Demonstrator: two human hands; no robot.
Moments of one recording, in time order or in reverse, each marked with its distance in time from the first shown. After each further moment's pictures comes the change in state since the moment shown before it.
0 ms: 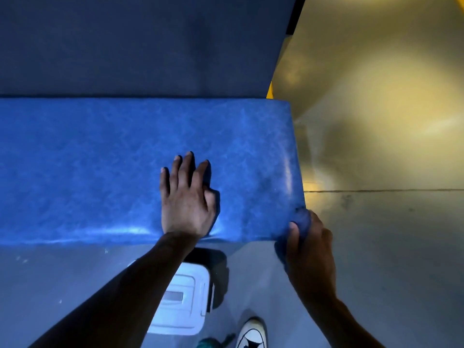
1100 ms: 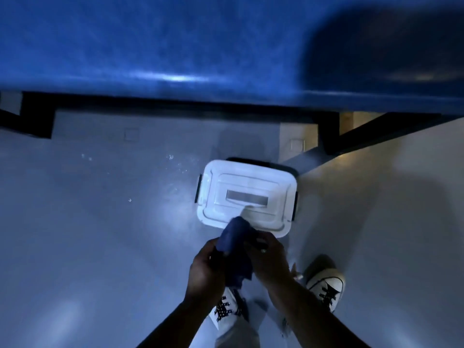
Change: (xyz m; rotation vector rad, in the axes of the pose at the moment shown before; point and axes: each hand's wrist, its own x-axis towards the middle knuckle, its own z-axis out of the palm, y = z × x) left_hand -0.337 -0.212 0.033 -1.173 -0.520 -0.993; right_hand -0.271 -0.023 0.276 0.295 -0.589 0.411
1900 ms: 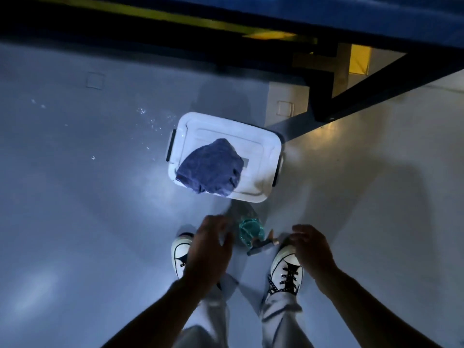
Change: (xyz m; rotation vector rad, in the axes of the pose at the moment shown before) left_hand 0.027 -0.106 0.045 0.607 0.085 0.410; right_hand 0.037 0.143 -0.114 -0.203 0.163 0.197
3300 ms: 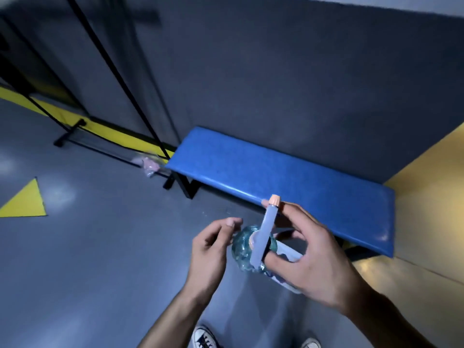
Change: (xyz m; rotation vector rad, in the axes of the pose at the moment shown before) left_hand -0.381 0.346 -0.524 -0.837 0.473 0.151; right_hand -0.718 -0.335 -0.177 -0.102 -0.267 -1.438
